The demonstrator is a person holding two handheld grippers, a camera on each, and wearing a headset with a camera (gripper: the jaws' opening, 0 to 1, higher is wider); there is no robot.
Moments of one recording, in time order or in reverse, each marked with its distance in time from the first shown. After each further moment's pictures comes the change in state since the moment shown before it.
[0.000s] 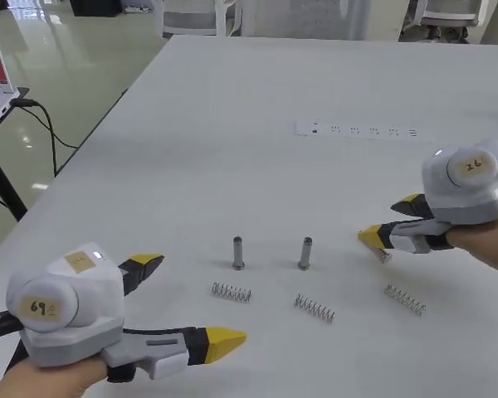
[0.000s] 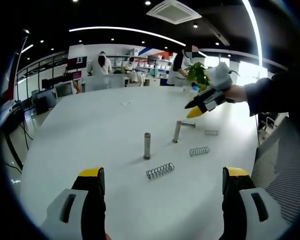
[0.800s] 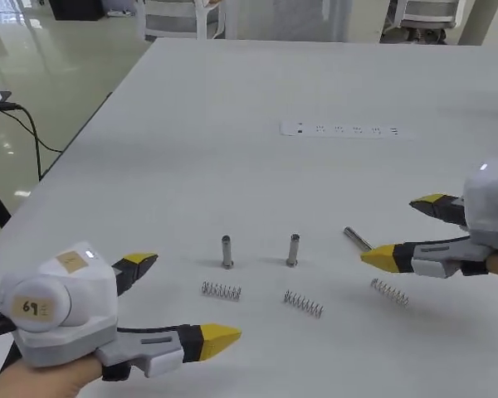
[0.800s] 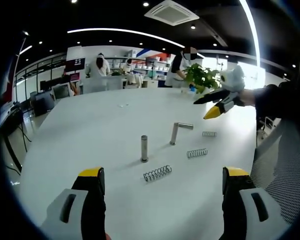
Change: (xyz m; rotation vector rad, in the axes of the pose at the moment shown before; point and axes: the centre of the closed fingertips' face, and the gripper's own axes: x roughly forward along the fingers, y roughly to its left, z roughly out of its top) left arm 0.002 -0.004 0.003 0.009 -0.014 -0.015; right arm -0.044 0.014 -0.003 -0.008 -0.154 0.047
